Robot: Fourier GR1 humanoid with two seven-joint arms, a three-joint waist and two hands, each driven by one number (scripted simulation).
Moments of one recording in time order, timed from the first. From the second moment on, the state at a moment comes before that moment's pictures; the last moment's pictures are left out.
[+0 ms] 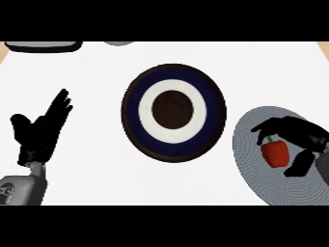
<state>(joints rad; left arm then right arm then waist) -0.15 0.27 0.00 -1.41 0.10 0.07 0.15 -0.37 -0.58 0.26 -1.02 0.84 0.38 -0.59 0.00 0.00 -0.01</state>
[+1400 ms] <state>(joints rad) -0.19 0.25 0.01 -1.37 0.07 0.05 0.16 -0.50 -0.01 0.57 -1.62 0.82 -0.10 0.37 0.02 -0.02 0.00</state>
